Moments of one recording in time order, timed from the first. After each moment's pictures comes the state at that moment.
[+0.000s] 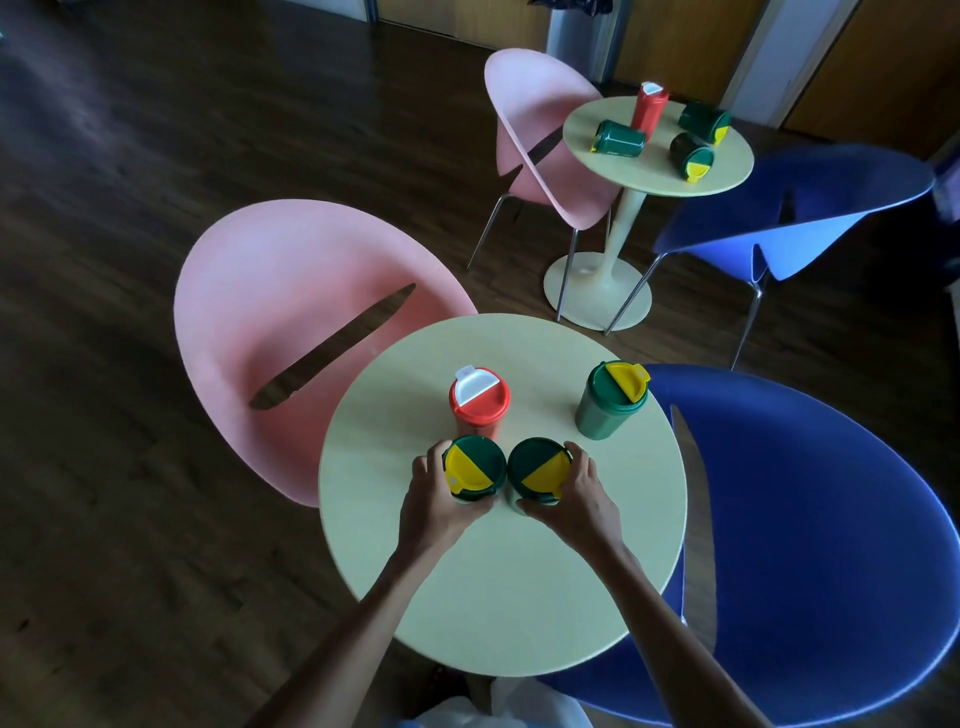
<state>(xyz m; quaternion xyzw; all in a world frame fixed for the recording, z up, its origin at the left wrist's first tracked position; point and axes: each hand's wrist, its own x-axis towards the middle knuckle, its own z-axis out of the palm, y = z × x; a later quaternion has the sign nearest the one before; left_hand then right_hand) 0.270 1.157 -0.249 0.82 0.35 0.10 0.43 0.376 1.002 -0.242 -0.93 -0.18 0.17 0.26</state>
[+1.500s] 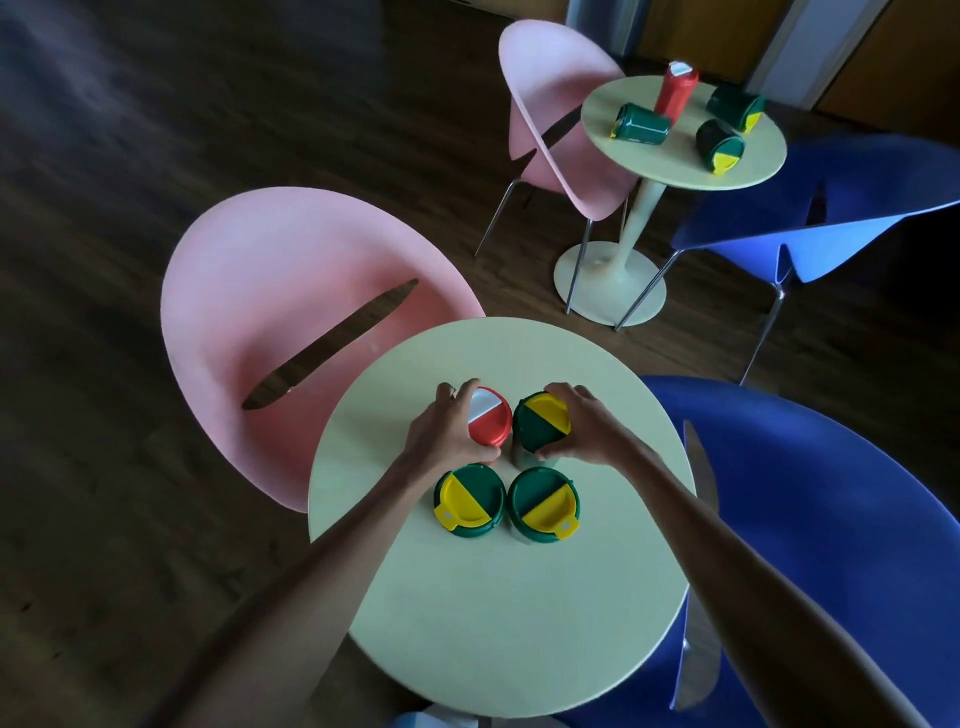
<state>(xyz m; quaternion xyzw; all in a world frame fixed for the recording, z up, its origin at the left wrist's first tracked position) 0.372 1.228 -0.223 0.93 0.25 -0.03 0.28 0.513 1.060 -0.218 -0.88 -0.33 0.28 0.19</state>
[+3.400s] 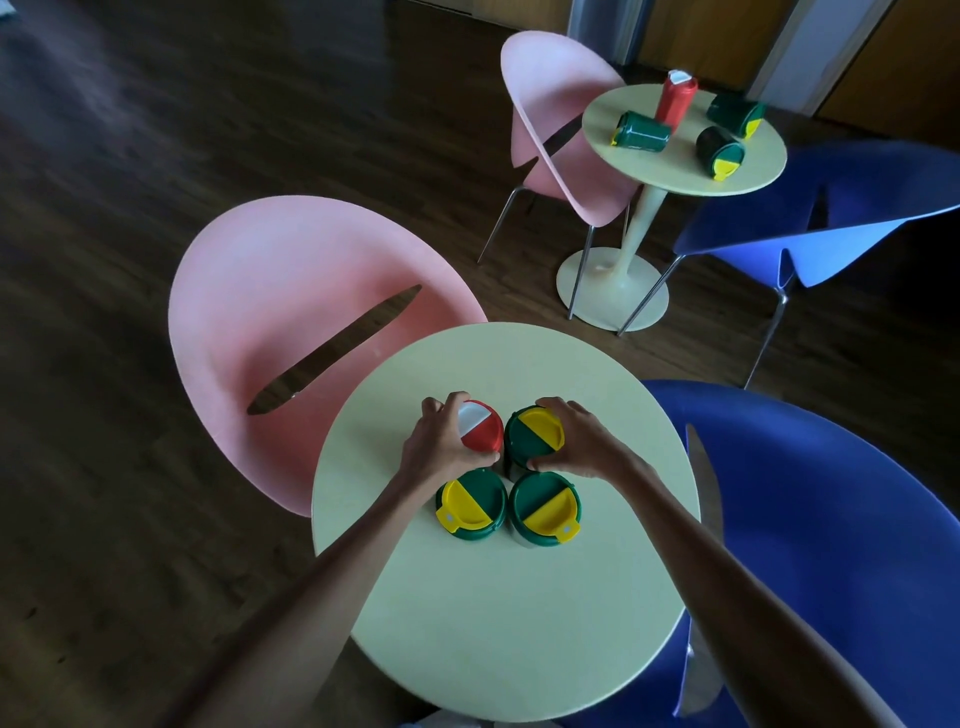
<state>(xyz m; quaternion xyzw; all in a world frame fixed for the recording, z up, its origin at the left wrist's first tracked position) 0.361 1.226 -0.234 0.89 0.31 0.00 0.33 0.499 1.058 -0.221 -0.87 -0.35 0.29 0.20</state>
